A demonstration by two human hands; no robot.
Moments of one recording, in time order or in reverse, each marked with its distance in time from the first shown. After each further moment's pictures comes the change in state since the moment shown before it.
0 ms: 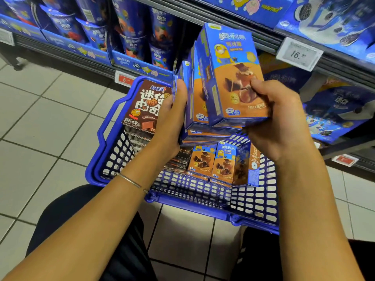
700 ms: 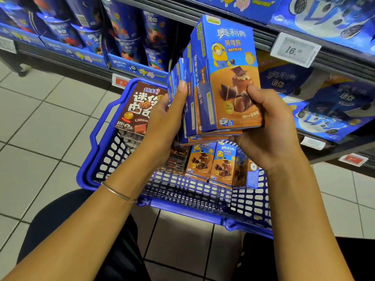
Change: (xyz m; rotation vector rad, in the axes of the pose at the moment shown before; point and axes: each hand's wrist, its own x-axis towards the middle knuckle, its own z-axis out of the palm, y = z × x) left_hand -0.003 0.000 0.006 0.186 0.046 0.082; right_hand 0.000 0.009 -0.019 0.042 -0.055 0.065
